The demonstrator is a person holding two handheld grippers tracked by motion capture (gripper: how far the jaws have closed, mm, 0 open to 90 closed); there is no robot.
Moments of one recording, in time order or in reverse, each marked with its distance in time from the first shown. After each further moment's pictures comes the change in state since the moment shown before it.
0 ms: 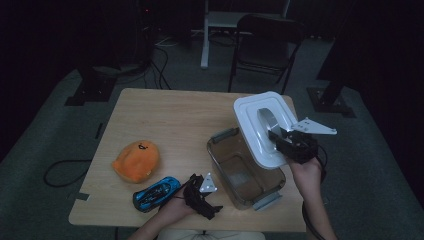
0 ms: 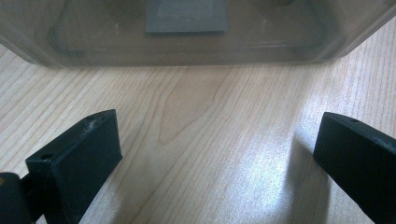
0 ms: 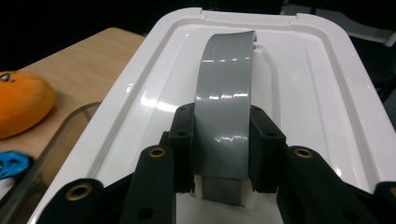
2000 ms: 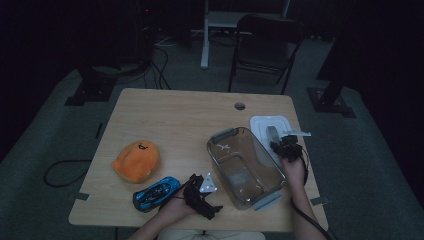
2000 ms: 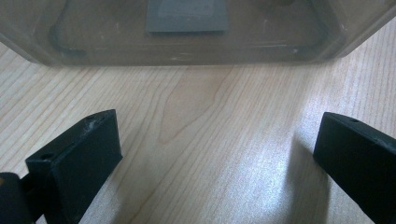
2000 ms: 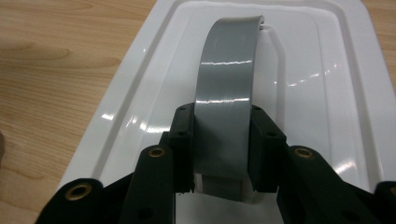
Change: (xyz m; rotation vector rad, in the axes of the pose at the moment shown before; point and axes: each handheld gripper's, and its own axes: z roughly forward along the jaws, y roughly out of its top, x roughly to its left) left arm 0.000 0.000 0.000 0.005 0.005 0.002; right arm -0.090 -0.122 0.140 0.252 -0.133 0.208
